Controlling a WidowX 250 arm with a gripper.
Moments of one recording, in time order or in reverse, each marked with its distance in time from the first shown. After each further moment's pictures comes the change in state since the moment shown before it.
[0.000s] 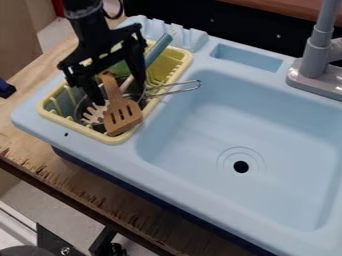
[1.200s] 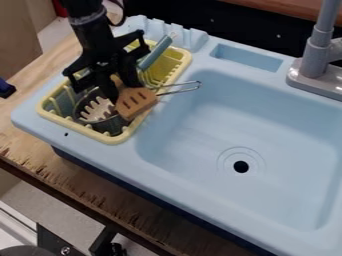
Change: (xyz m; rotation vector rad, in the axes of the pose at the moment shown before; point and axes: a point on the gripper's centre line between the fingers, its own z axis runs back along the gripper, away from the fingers) arm 0.001 0.002 0.001 0.008 0.038 0.070
